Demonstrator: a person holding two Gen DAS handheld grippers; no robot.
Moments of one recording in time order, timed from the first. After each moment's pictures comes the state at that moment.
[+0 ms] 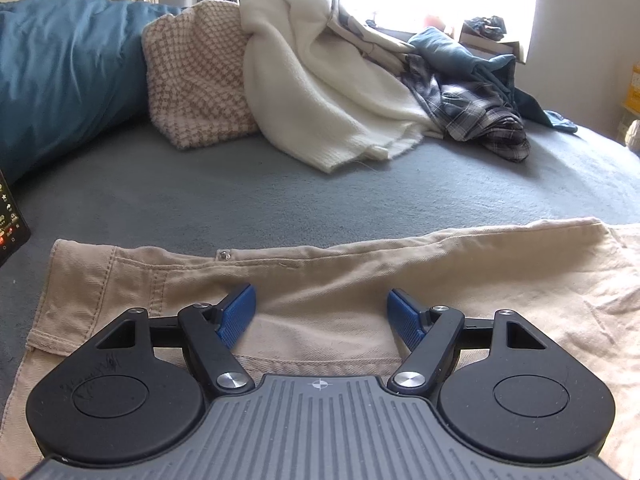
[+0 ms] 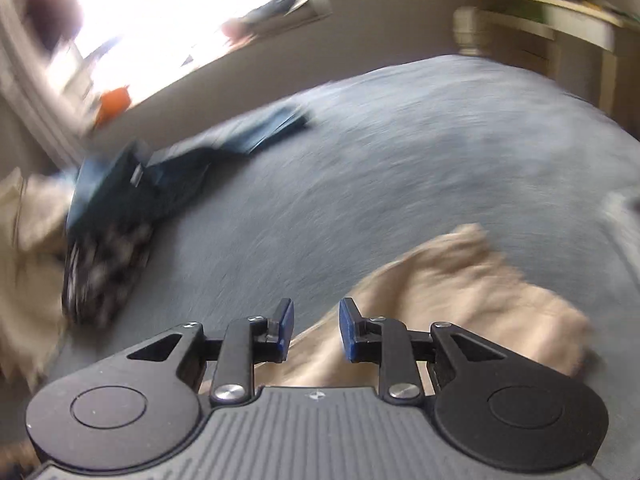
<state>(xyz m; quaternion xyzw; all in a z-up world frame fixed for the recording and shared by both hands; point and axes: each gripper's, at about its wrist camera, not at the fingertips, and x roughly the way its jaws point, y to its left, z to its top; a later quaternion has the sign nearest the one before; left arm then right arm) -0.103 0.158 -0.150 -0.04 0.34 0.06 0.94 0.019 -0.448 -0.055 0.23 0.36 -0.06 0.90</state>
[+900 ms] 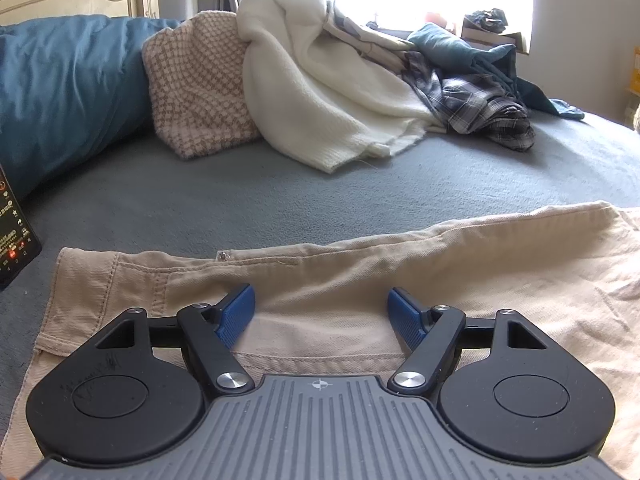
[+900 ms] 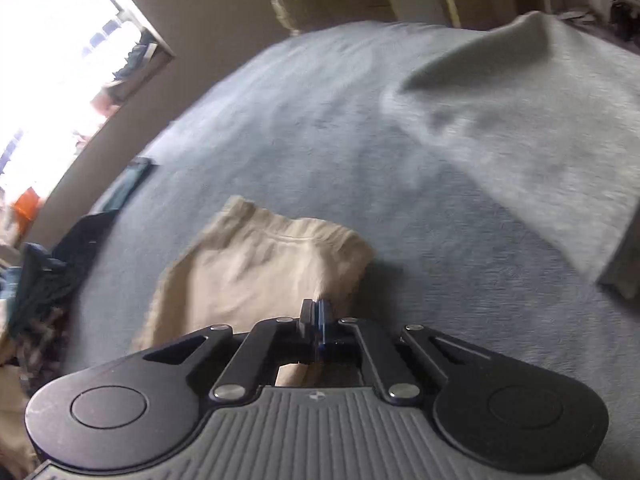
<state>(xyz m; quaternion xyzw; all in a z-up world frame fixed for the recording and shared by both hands) -0.104 0.145 -0.153 -0.01 0.33 0.08 0.94 -0.061 -0.543 -0.130 0.33 0.36 -0.20 0.85</state>
